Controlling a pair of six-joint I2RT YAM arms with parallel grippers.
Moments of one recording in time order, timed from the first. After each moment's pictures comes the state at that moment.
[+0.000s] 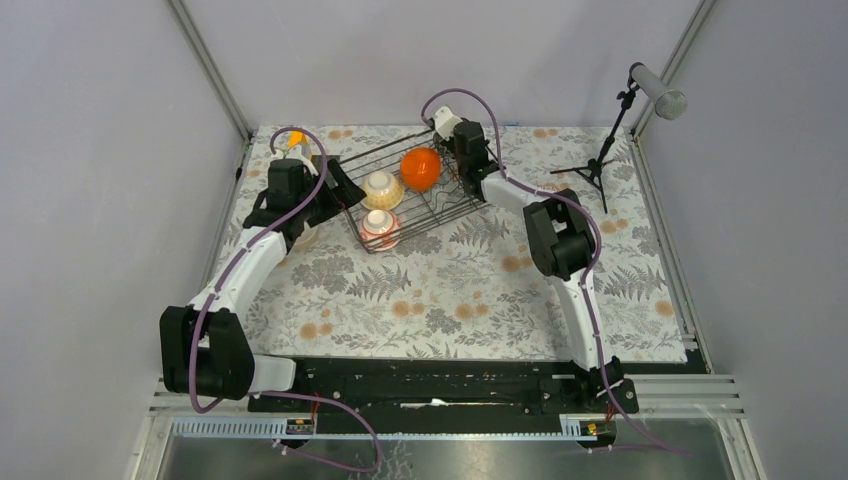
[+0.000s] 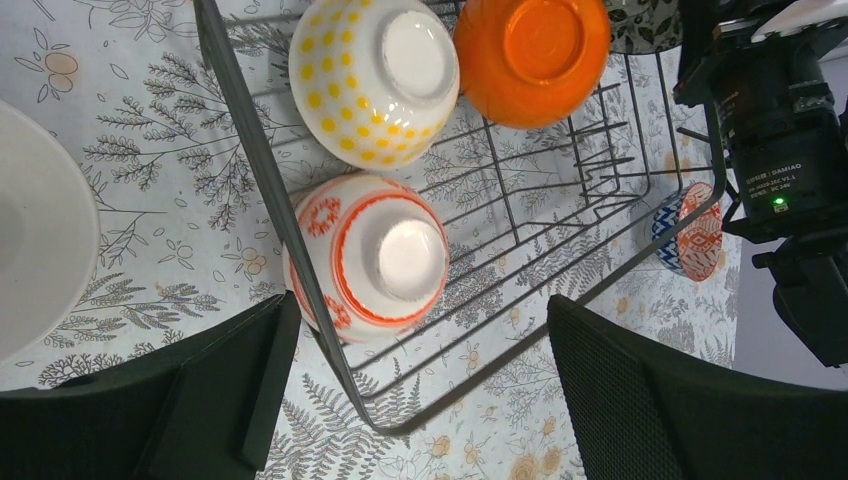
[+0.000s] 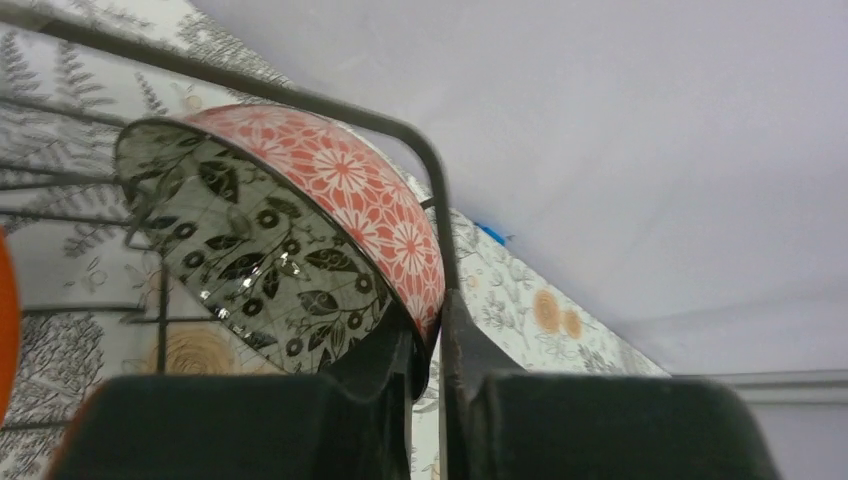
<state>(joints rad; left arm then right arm) -0.11 1.33 0.99 -0.24 0.23 -0.61 0.48 2.38 1.84 0.26 0.36 -0.63</state>
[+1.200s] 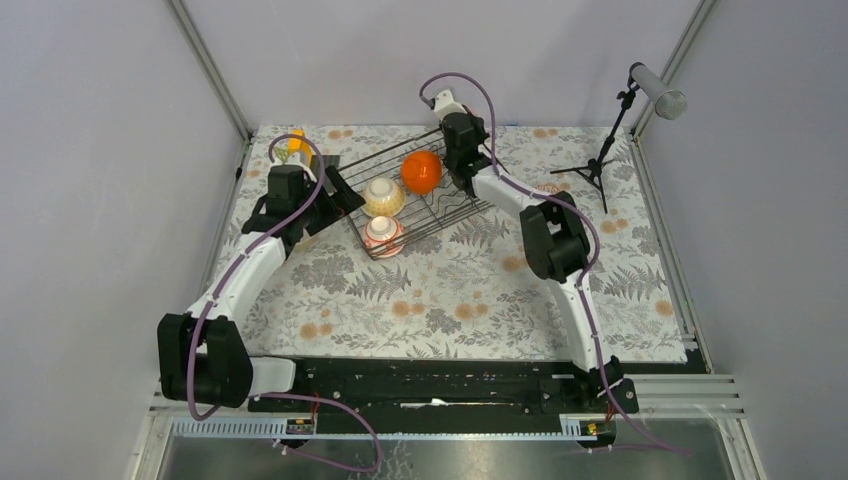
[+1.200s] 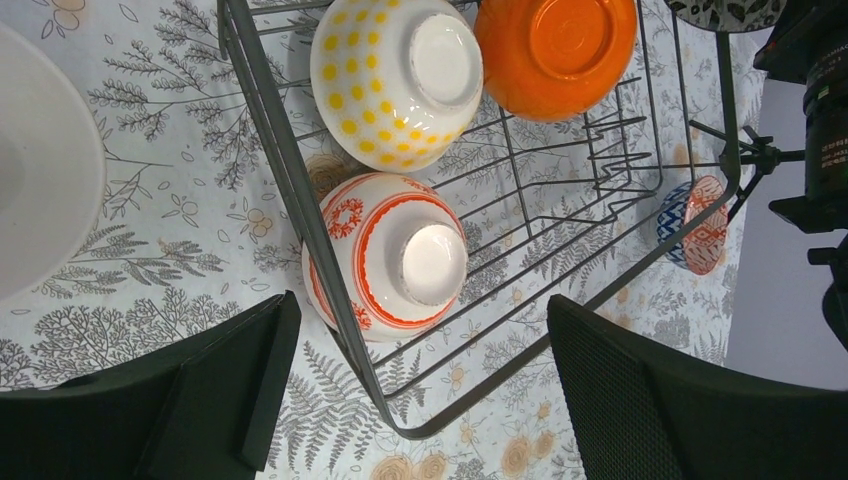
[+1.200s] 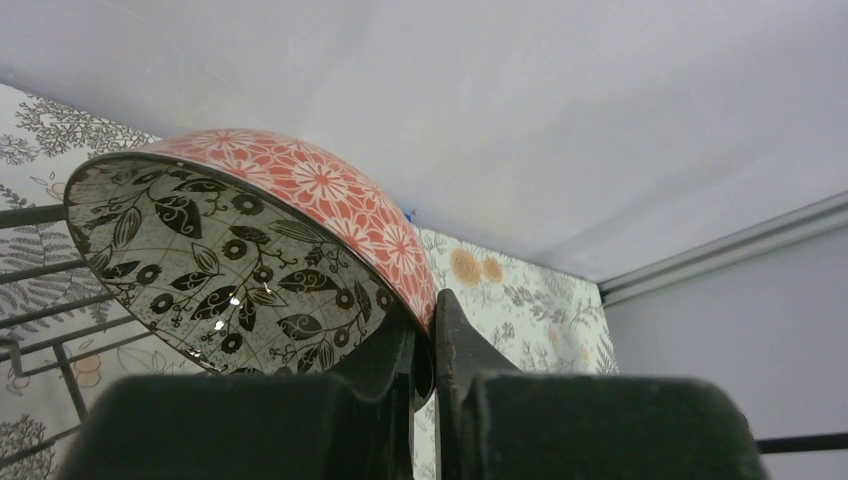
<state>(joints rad) -0.12 1.30 0.96 -0.28 0.22 -0.64 0.52 2.39 1.94 0.32 0.71 -0.61</state>
